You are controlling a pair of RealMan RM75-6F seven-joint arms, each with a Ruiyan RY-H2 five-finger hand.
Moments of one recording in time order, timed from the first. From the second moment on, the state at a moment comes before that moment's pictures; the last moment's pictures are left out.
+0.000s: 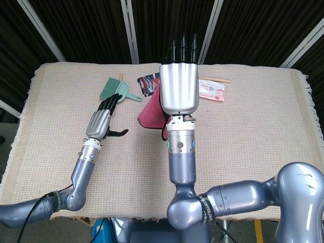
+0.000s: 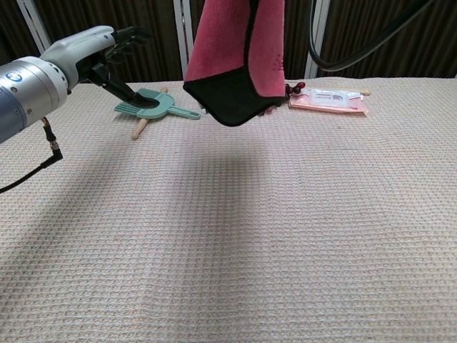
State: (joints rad) left arm -0.72 -1.63 -0.42 -1.54 0.98 1.10 0.19; right arm 1.43 -1.49 0.70 -1.88 -0.44 1.81 -1.47
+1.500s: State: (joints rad) left arm -0.81 -1.94 -0.35 -1.21 1.20 1.26 0.13; right arm 1.46 -1.57 0.68 -1.85 -0.40 1.81 -1.37
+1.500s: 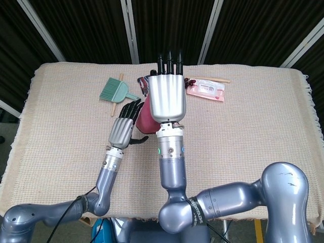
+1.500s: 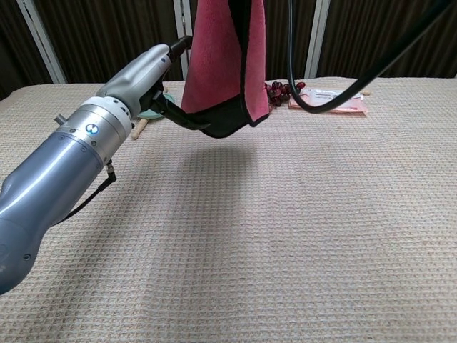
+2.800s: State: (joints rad) left arm -0.92 -2.00 -0.49 -0.94 1.25 1.31 -0.05; right arm 1.44 -1.57 0.64 -1.91 -0.40 1.82 -1.34
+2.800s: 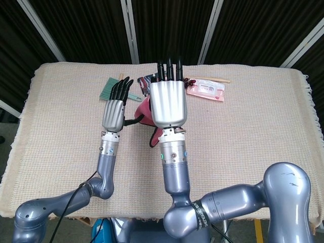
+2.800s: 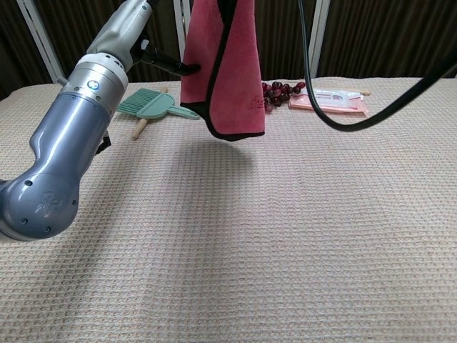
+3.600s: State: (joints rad) left arm -0.82 -2.06 -0.33 -0.82 1.29 1.31 -0.11; right arm 1.45 -1.56 0.66 -1.89 -0.42 1.81 -1.34
